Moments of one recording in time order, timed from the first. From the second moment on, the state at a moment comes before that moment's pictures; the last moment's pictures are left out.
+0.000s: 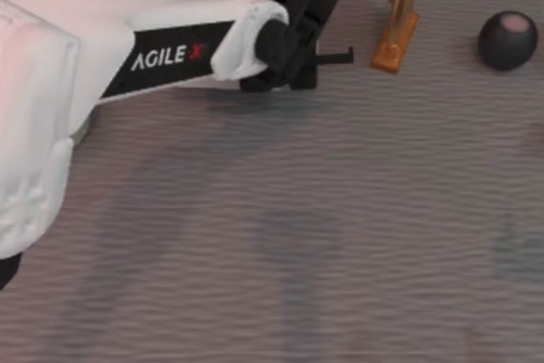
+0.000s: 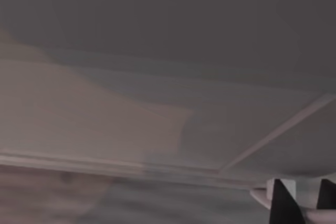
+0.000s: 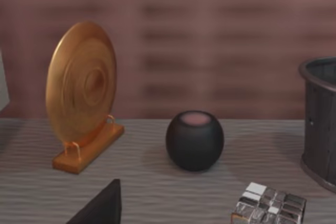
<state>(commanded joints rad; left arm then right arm) -0.63 2.23 1.69 -0.42 -0.38 -0.53 0.00 0.00 0.00 0.00 0.00 0.00</state>
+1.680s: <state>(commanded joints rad) -0.62 2.18 1.61 -0.36 -0.34 -0.47 0.00 0.00 0.00 0.00 0.00 0.00</state>
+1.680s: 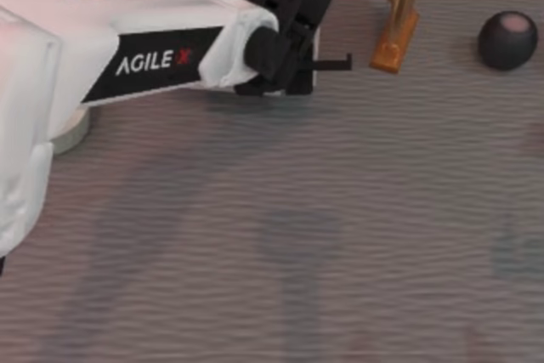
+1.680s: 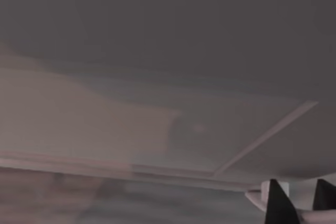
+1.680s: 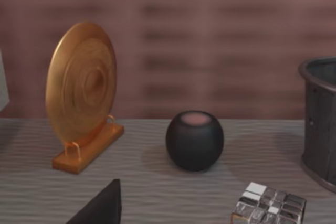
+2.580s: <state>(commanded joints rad) -0.63 2.18 1.60 -0.36 -0.33 -0.47 0.00 0.00 0.00 0.00 0.00 0.00</state>
